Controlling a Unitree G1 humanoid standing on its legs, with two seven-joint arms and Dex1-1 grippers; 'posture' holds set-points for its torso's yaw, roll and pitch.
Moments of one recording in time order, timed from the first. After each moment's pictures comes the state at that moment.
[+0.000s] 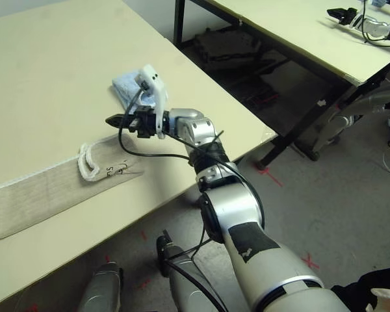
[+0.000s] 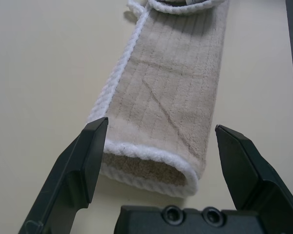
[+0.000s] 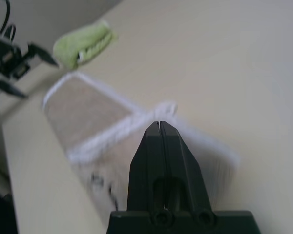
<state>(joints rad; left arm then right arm) 0.39 0.97 0.81 0.17 -0.56 -0.01 -1.47 -1.03 -0.13 0.09 0.76 0.23 0.43 1.23</state>
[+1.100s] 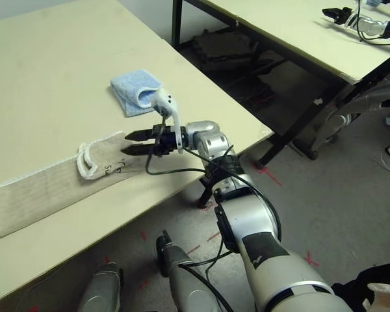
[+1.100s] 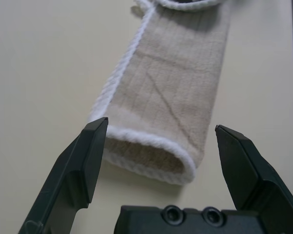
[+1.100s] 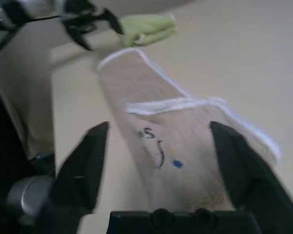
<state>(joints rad) 0.42 0.98 0.85 0.21 -0.56 0.02 -1.46 -0.99 -0.26 0.15 0.82 0.33 0.03 1.59</state>
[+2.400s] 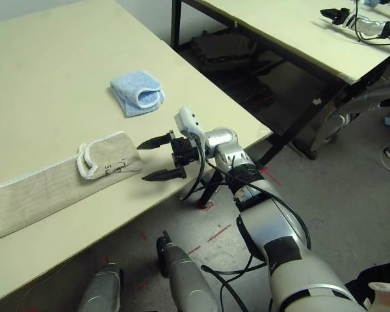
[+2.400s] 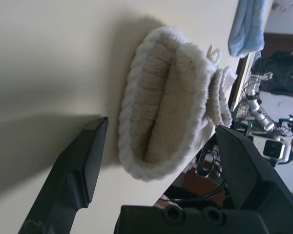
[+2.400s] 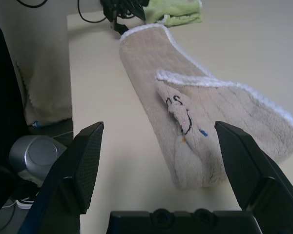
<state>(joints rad) 0.10 1.11 0.72 0.63 -0.86 1.46 -1.19 -0.97 -0.38 0.45 0.88 0.57 -0.24 1.61</state>
